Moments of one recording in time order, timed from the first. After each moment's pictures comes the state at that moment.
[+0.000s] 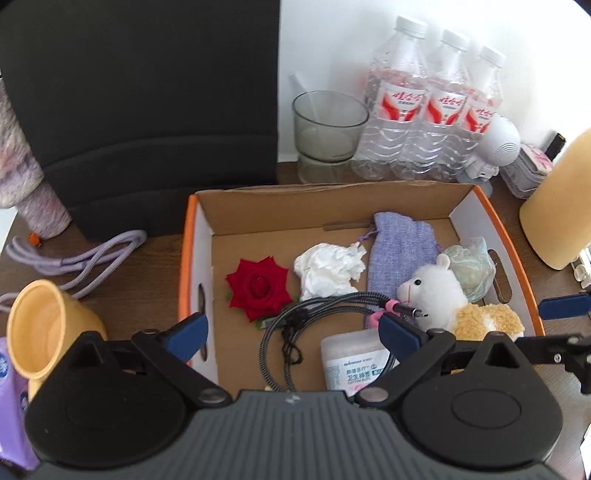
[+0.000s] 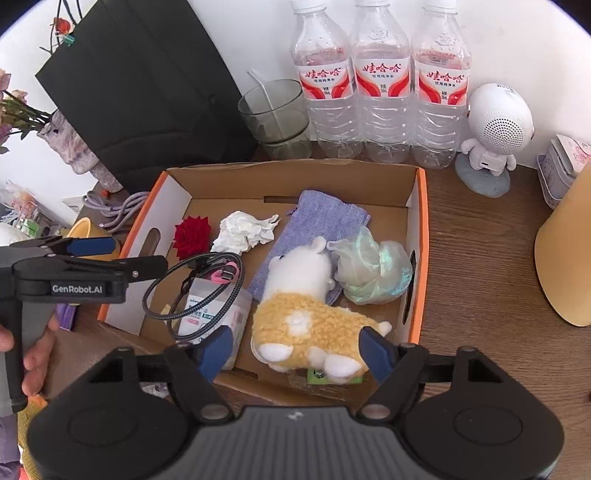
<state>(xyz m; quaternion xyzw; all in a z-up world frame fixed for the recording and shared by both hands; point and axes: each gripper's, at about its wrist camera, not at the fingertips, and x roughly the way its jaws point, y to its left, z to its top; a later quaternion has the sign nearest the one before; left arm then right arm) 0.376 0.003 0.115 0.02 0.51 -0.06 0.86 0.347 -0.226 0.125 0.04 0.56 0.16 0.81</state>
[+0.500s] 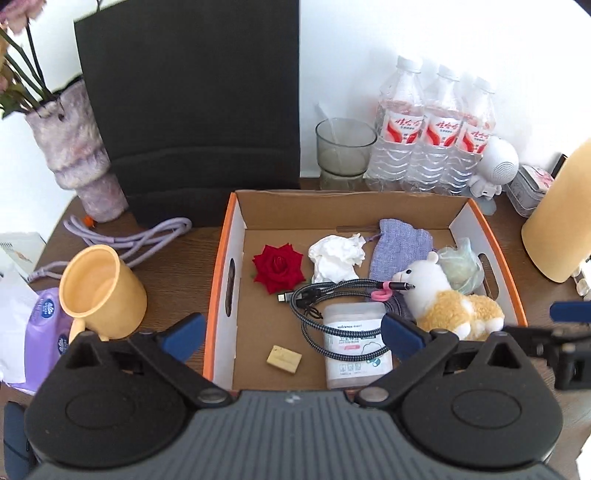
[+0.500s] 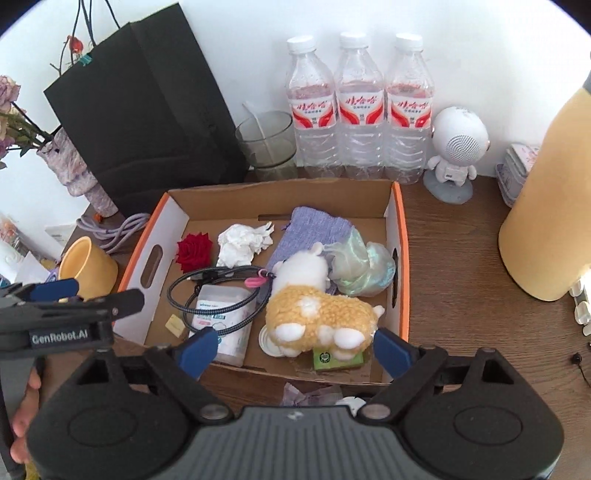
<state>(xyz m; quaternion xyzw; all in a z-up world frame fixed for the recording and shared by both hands) 0.292 -0.015 0.149 0.02 0.45 0.00 0.89 0.289 -0.216 0.152 0.05 0.49 0.11 0.86</state>
